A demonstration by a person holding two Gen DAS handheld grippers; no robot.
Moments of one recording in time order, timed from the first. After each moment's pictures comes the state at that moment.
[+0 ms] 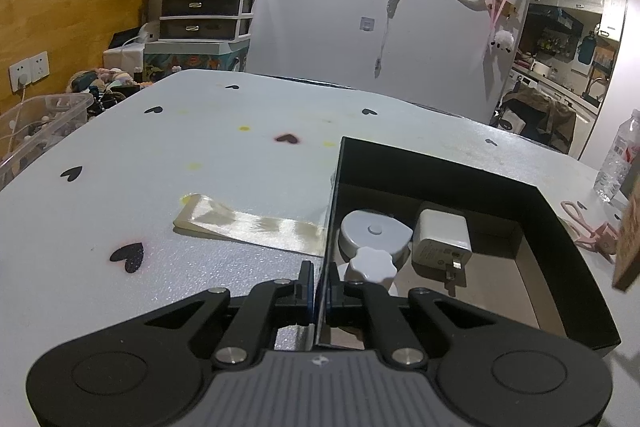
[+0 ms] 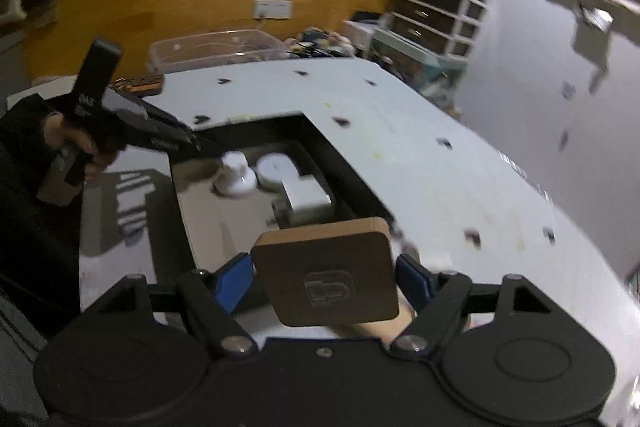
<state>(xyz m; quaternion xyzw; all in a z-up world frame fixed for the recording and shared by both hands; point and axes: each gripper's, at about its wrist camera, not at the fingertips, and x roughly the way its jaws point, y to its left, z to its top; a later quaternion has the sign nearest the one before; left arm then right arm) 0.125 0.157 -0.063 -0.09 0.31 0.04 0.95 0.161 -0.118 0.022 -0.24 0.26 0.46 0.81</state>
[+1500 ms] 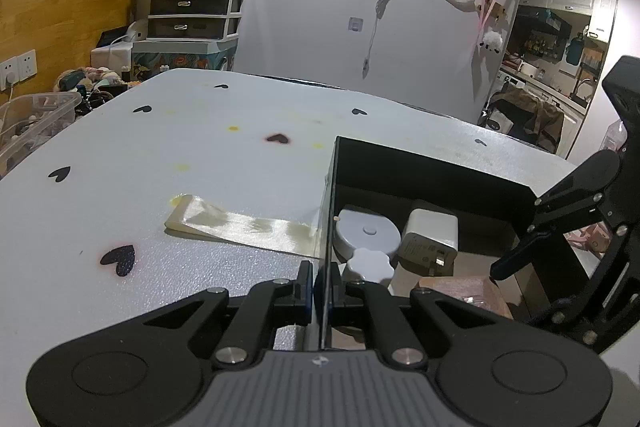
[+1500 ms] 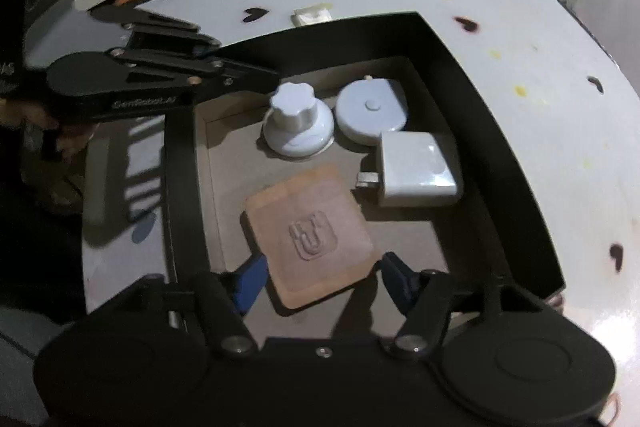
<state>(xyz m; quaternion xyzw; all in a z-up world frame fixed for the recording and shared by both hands) 0.128 0.163 -0.067 -0.09 0.31 0.02 0.95 0.214 0.016 -0.044 -0.31 0.45 0.52 0.66</state>
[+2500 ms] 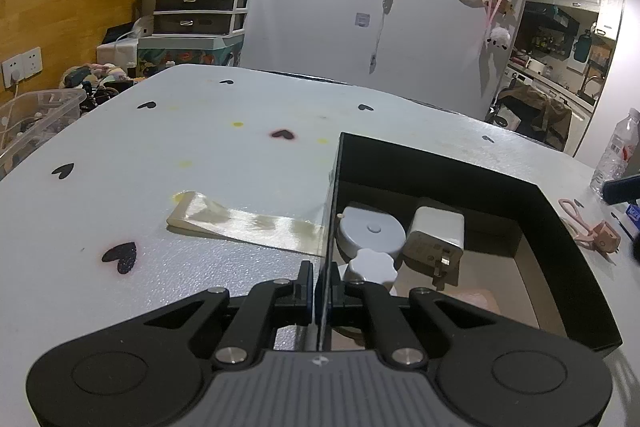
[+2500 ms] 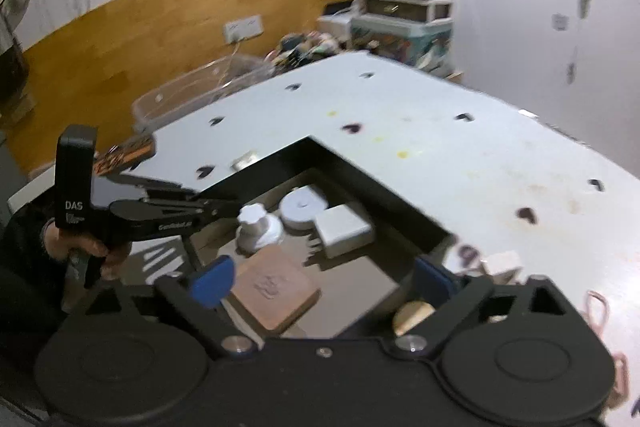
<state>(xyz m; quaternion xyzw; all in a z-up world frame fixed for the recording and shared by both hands) 0.131 0.158 -0.066 -0.09 0.32 0.03 0.94 0.177 -0.083 0.016 -0.10 0.34 0.44 0.83</state>
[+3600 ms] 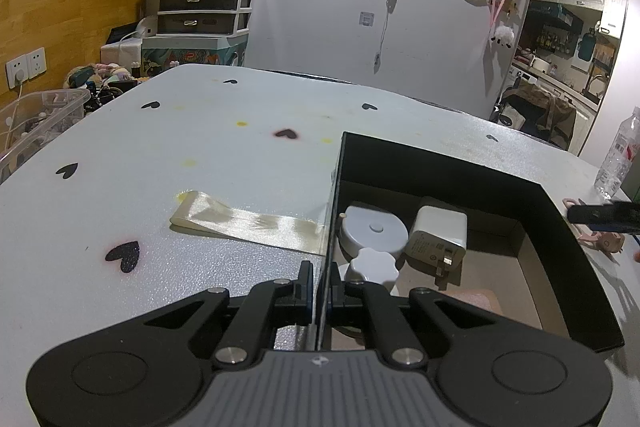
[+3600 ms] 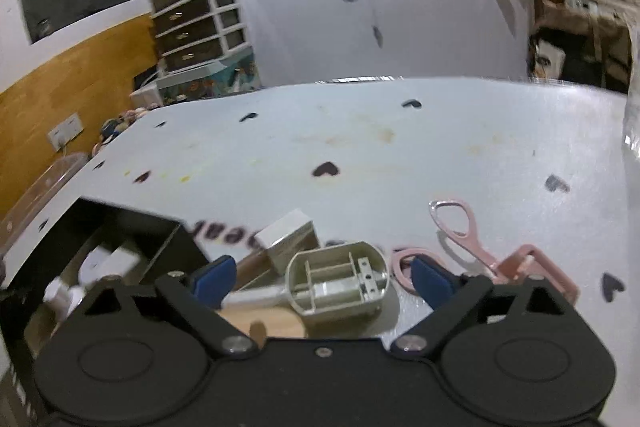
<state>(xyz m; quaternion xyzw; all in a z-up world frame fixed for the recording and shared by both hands) 0.130 0.157 -0.064 -0.09 0.32 0.04 0.94 0.253 -0.163 -0.071 0.06 0.34 0.20 0.92</state>
